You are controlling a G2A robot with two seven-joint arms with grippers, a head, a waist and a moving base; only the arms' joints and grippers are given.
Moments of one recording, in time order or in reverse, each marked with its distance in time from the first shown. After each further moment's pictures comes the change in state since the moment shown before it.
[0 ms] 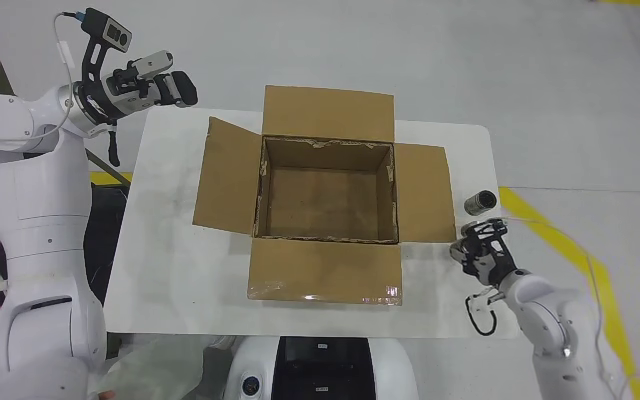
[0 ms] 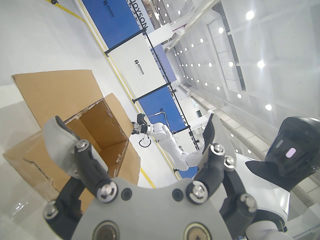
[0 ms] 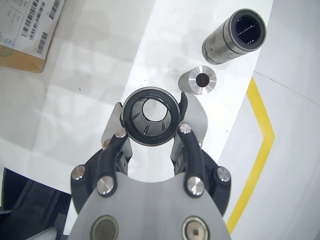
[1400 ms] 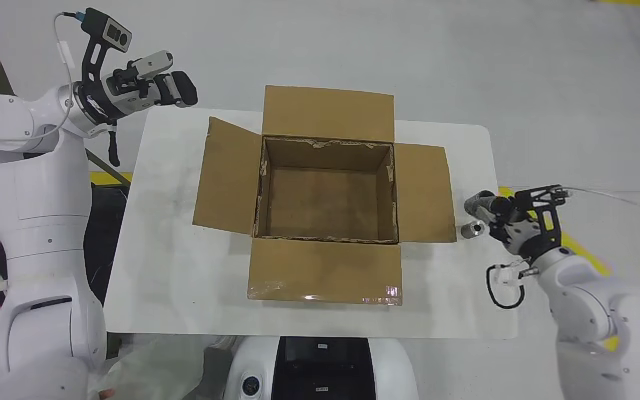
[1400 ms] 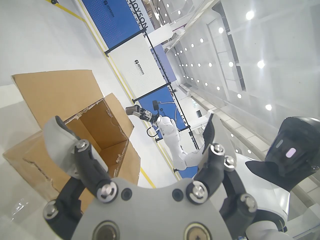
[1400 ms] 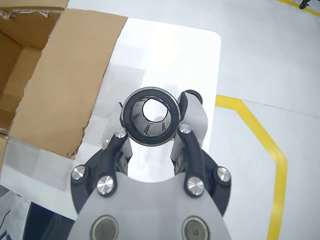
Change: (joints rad) left arm 0.000 0.000 0.000 0.000 0.000 0.000 0.000; right arm 0.050 -0.023 0.135 -0.103 0.179 0.048 -0.063
